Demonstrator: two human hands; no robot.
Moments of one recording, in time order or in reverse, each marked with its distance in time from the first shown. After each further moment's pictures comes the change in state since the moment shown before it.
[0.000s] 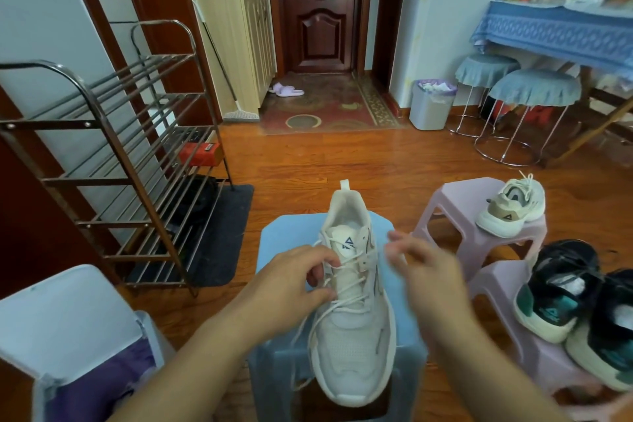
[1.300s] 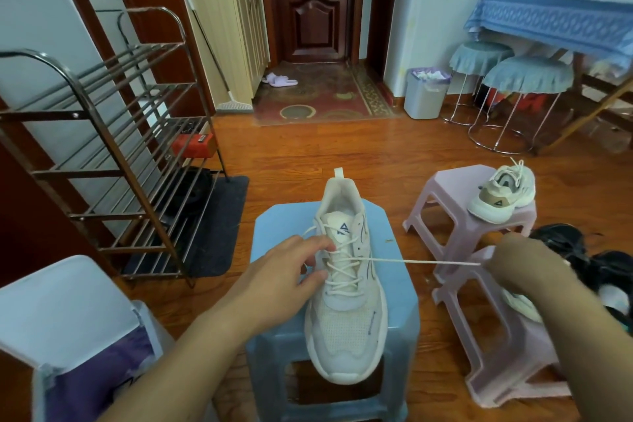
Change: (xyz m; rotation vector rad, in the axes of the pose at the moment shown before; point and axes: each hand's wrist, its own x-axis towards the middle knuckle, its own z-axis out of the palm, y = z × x) left_hand -0.014 0.014 -0.001 0.089 -0.034 -0.059; right_hand 0.059 0.003 -0.113 -1.227 -0.096 0.355
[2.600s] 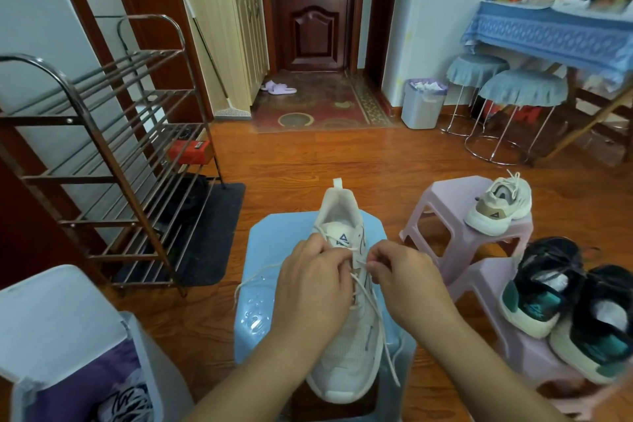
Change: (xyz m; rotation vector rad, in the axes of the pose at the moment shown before) left_hand 0.023 0.050 0.045 0.063 0.502 -0.026; right_hand -0.060 -0.091 0.047 0.496 0.179 -0.583
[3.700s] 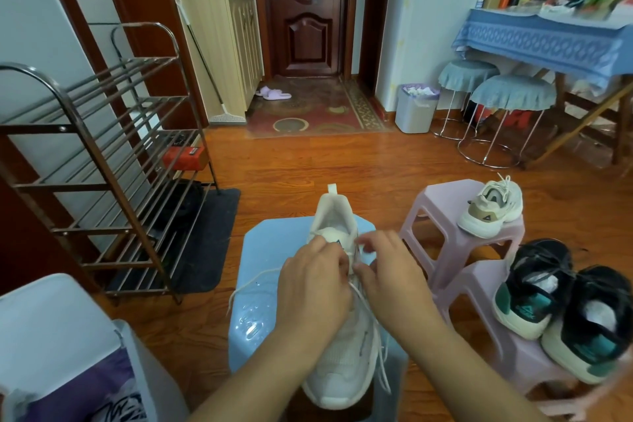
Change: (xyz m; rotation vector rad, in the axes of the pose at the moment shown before) left_hand 0.011 0.009 0.005 0.078 -0.038 -0.028; right_hand 0.005 0.006 0.013 0.073 0.107 -0.121
